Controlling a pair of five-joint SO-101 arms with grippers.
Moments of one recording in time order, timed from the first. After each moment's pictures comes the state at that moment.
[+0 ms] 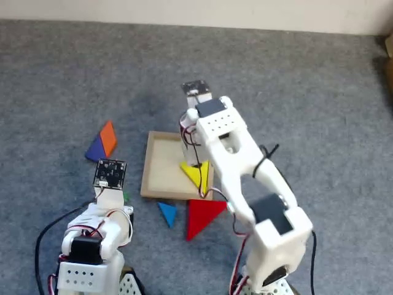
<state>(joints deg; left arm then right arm) -1.2 -103.7 96.0 75.9 4.7 -30.7 12.4 0.7 80.9 -5.0</state>
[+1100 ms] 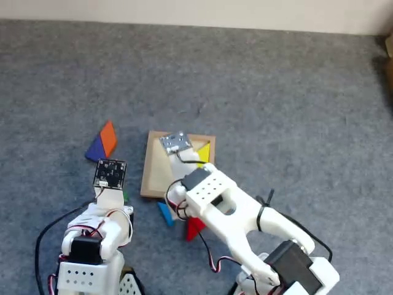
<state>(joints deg) -1.2 -103.7 96.0 75.9 4.7 -47.5 -10.2 43.9 53.4 -15.1</state>
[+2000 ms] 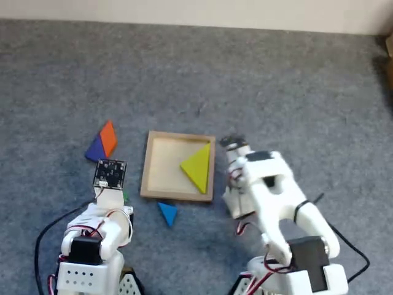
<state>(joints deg) -1.2 -103.7 96.0 75.9 4.7 -15.1 -10.2 47.3 65.2 16.1</state>
